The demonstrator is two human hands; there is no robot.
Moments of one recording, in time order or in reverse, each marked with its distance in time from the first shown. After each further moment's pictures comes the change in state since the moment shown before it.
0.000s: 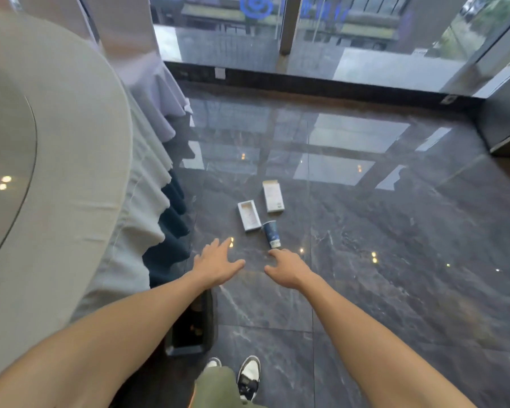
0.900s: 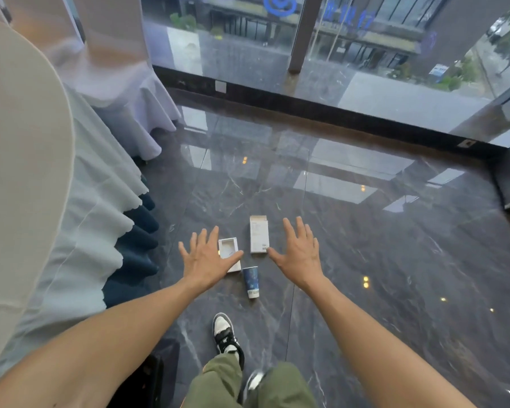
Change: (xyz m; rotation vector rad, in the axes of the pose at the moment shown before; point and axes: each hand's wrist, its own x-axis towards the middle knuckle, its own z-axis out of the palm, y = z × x) left_hand 0.240 0.141 -0.102 -0.053 0.256 -0.123; right_hand 0.208 0.027 -0.255 -0.079 0.353 -0.096
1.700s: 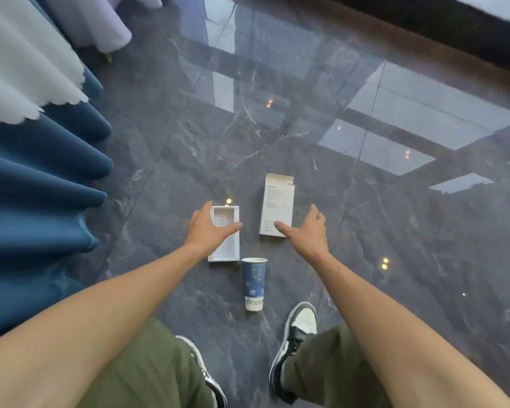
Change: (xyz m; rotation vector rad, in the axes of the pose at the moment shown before) left_hand 0.343 -0.086 0.329 -0.580 -0.114 -0.324; right_hand 0.351 0.162 0.345 0.340 -0.143 0.280
